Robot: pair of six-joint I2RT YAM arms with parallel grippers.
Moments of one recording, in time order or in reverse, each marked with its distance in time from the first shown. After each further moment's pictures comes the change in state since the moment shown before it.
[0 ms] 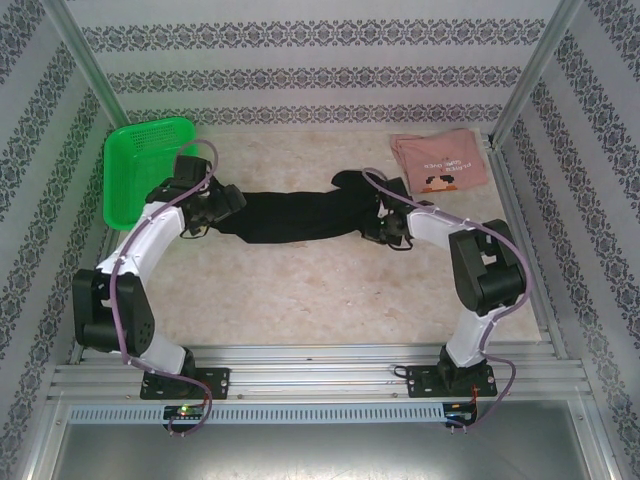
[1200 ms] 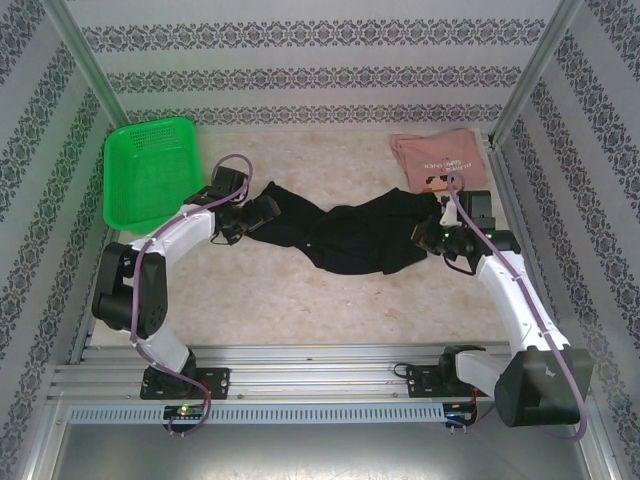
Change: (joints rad) left arm -0.166 0.147 -0.055 0.187 0.118 -0.167; right arm -0.278 -0.668 -0.209 -0.329 -0.152 -0.069
